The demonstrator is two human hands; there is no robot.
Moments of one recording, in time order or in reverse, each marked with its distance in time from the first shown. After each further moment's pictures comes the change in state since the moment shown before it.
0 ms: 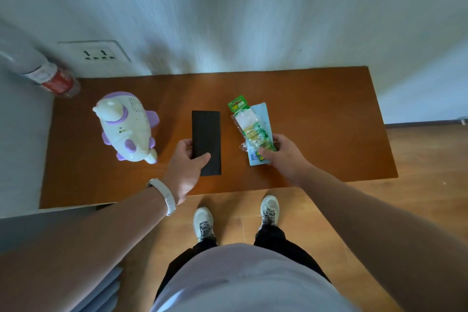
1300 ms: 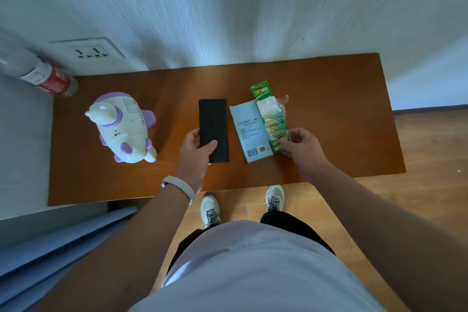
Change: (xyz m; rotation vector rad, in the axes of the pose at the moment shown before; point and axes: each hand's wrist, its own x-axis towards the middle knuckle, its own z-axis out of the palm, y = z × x) left_hand 0.012 0.014 0.036 -0.210 0.079 -0.046; right_hand 0.010 0.009 -0.028 0.278 0.190 0.082
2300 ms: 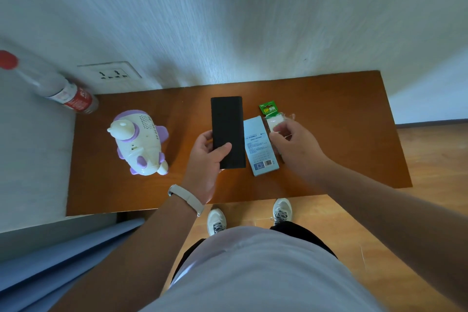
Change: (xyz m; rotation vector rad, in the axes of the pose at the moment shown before) left_hand -0.036 0.053 0.012 -0.098 -0.096 0.034; right_hand -0.037 -0.074 0.021 -0.493 -0.114 -0.286
